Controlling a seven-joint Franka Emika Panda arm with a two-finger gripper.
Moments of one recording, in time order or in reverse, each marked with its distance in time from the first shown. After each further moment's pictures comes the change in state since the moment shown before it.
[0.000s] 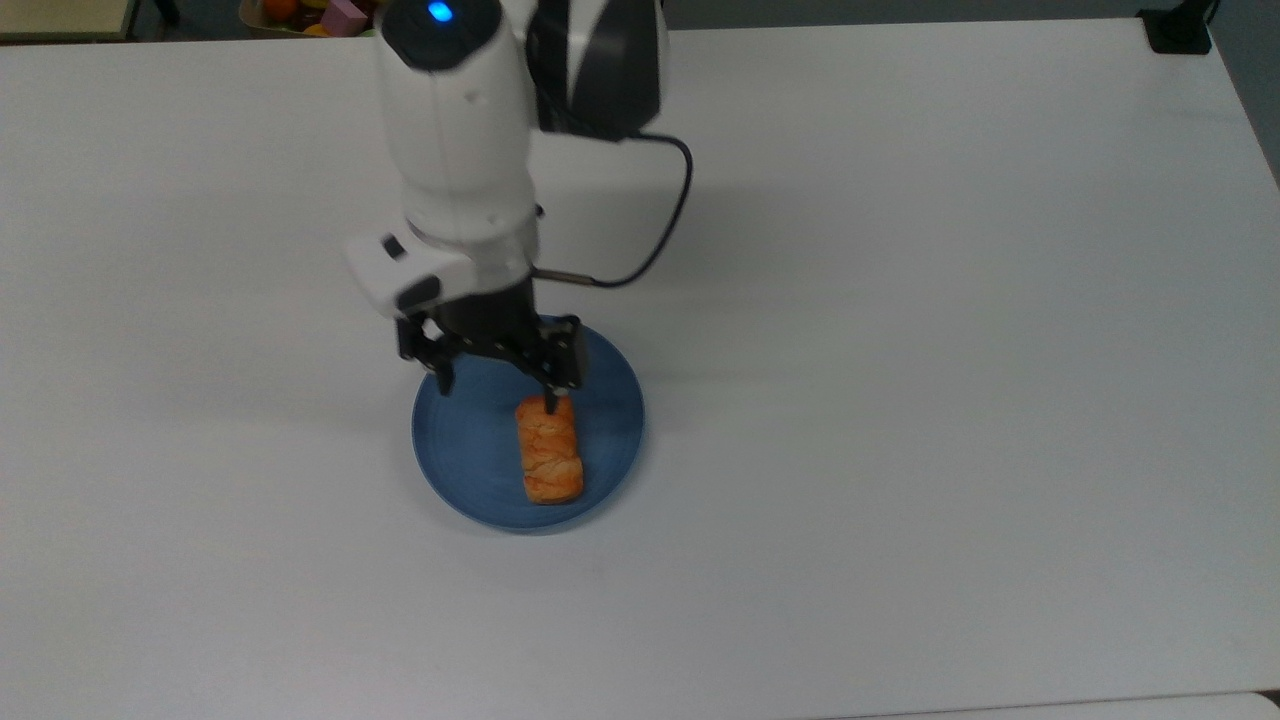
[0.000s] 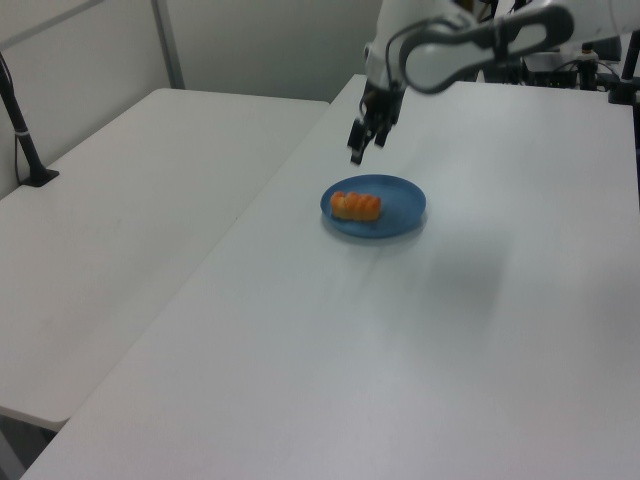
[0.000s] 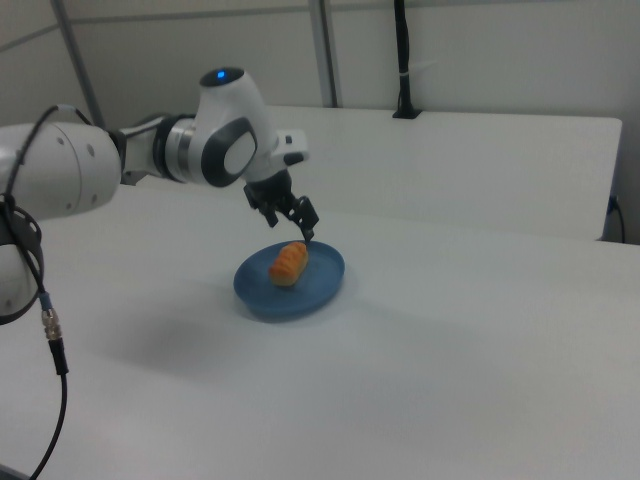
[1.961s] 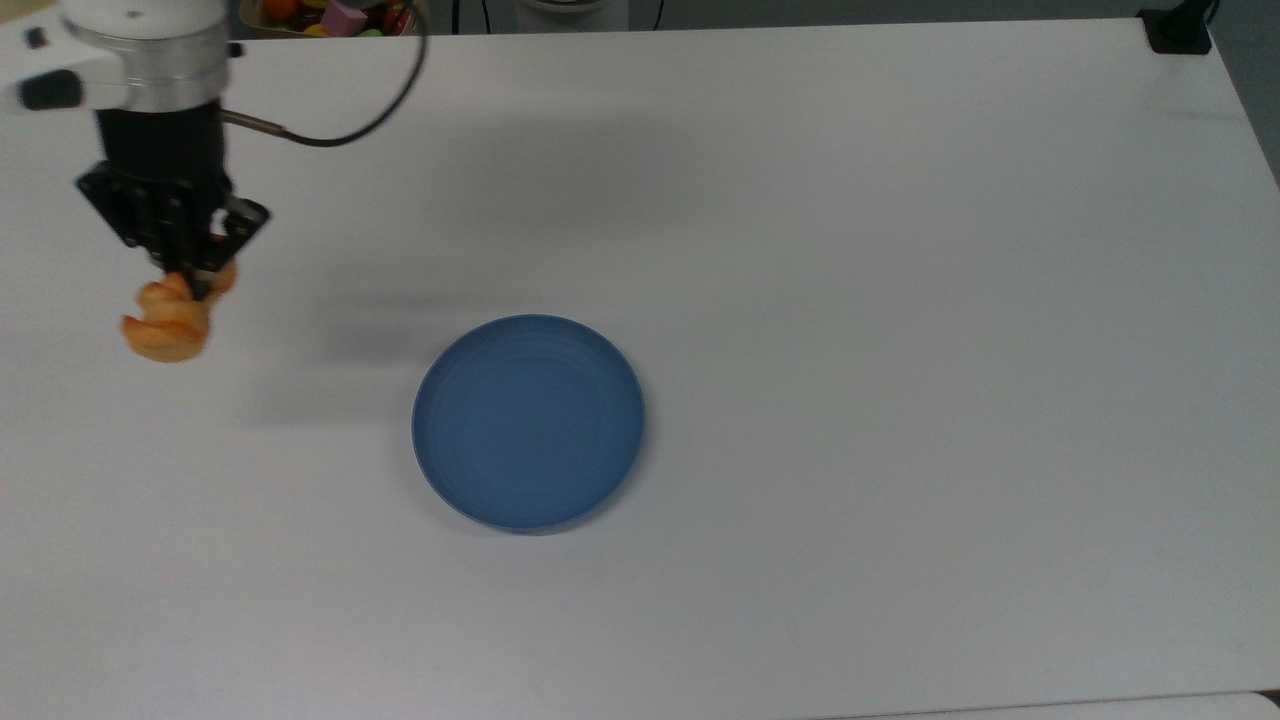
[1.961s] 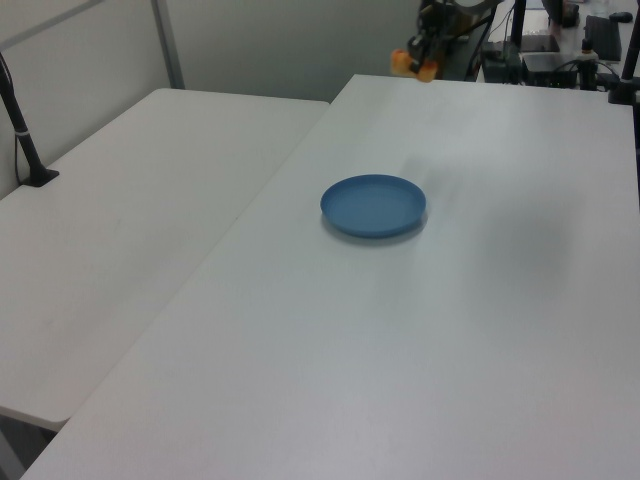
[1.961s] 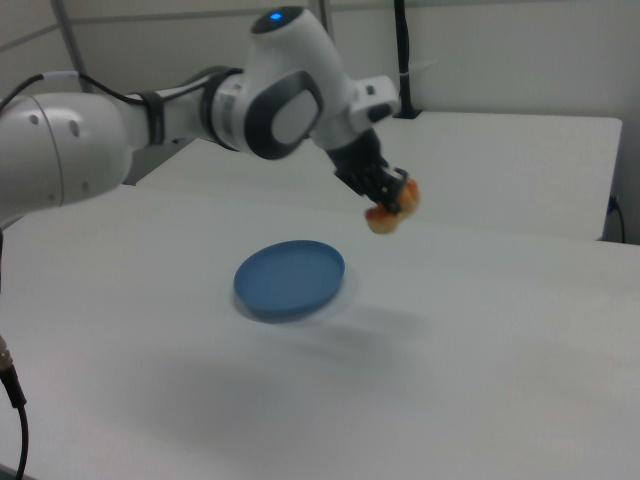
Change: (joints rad) arm -0.142 -0.169 -0.185 -0.027 -0.005 -0.028 -0.240
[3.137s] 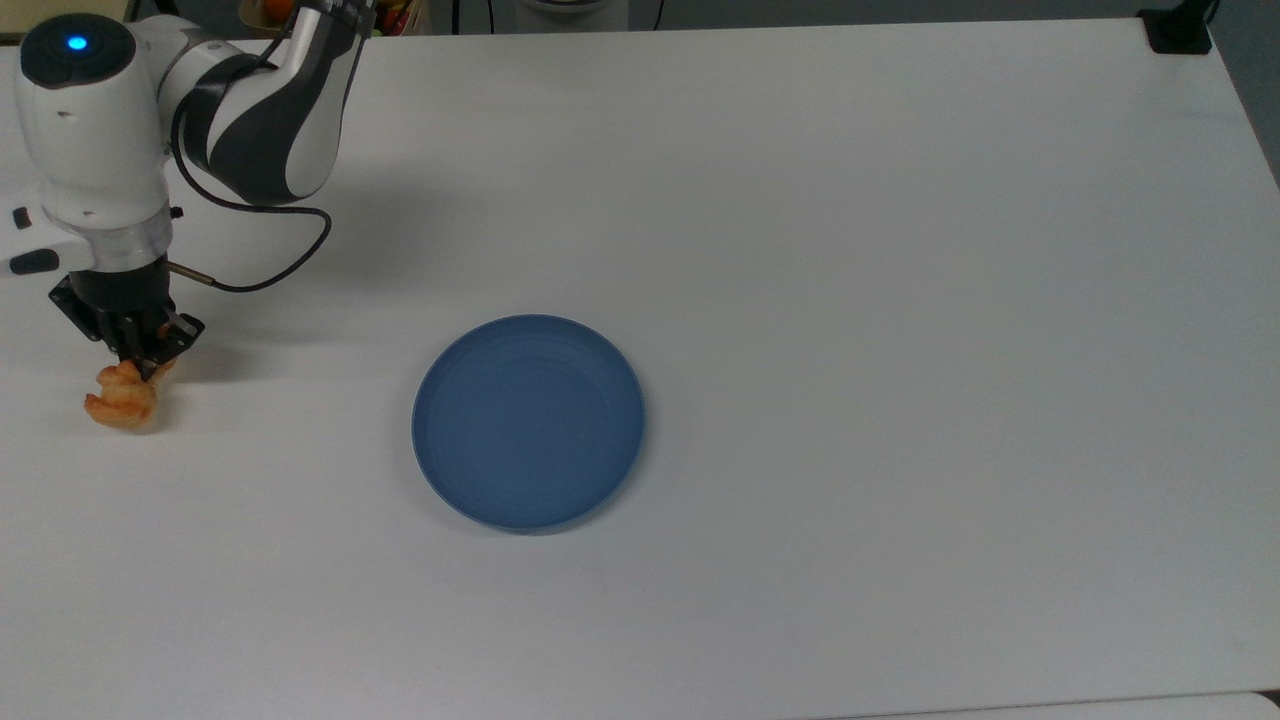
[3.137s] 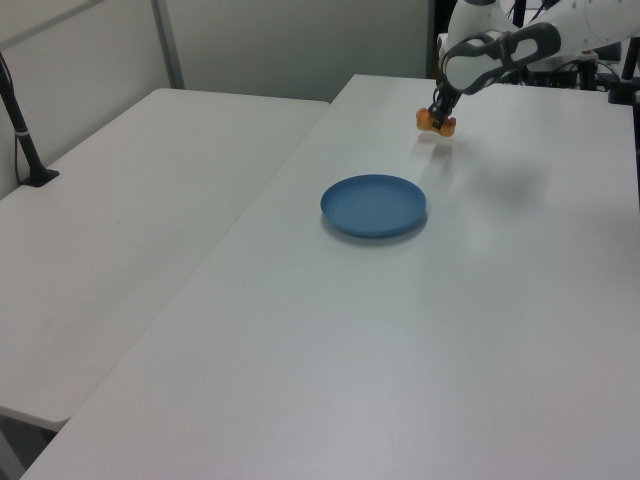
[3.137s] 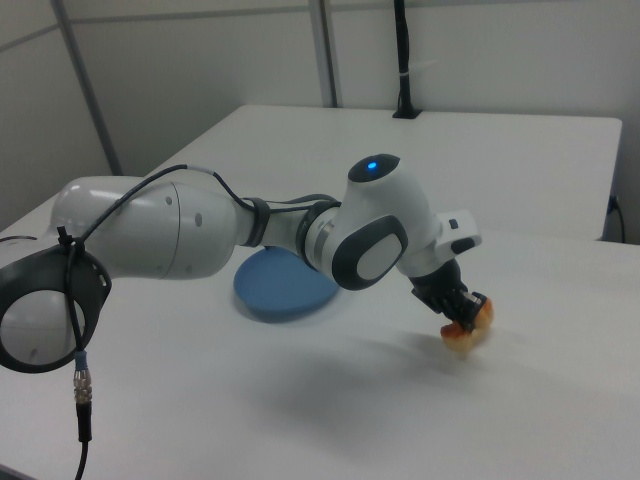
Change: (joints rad) arm -0.121 0.295 -0.037 -0.030 0.072 0.264 -0.130
